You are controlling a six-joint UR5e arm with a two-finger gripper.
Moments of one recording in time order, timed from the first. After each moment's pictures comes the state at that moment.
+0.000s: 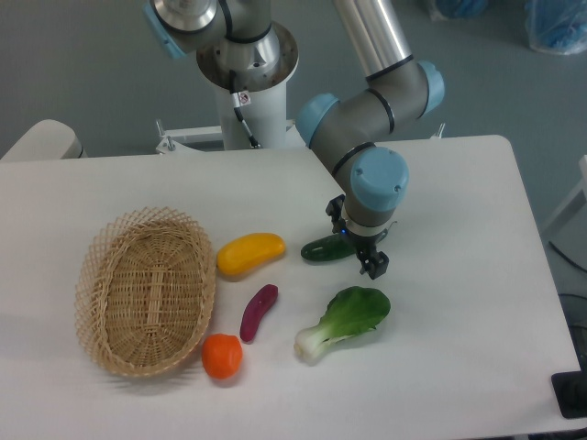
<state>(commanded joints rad) 2.58 -1.98 -1.86 -0.99 1.60 1.61</state>
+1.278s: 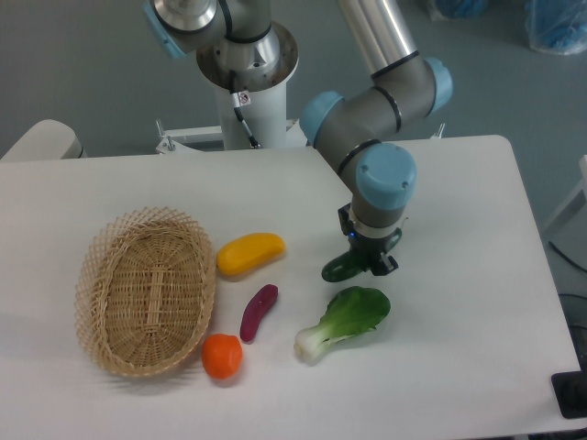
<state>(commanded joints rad) 2.57 -2.04 -1.59 -1.11 1.61 1.55</state>
